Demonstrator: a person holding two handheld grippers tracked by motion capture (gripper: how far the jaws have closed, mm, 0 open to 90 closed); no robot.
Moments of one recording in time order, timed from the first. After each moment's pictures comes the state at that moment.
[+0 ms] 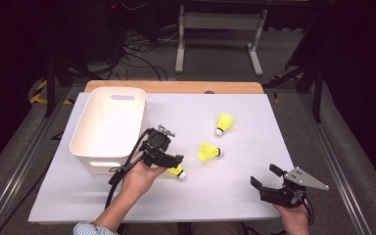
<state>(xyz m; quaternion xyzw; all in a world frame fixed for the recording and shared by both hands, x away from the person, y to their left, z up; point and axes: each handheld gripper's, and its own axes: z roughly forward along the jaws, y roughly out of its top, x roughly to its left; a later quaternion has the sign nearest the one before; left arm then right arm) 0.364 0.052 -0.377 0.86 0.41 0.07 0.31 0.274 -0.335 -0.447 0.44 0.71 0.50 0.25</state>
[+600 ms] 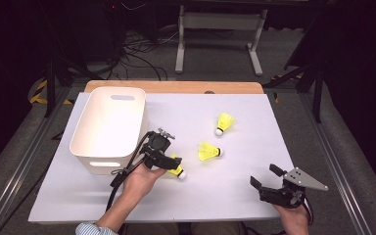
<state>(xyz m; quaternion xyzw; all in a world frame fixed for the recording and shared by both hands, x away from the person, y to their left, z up) 0.368 0.052 -0.393 0.85 0.43 0.07 0.29 0.274 -0.333 -0.447 0.44 0.71 0.49 0.25</state>
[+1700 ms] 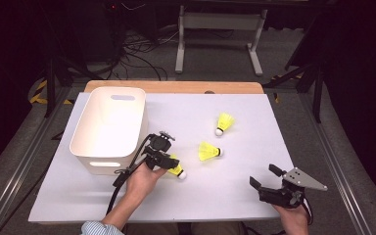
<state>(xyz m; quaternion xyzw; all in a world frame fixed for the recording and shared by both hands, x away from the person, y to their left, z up) 0.380 0.050 -0.414 0.86 0.44 0.02 0.27 0.273 -0.332 -0.447 0.43 0.71 0.49 0.25</state>
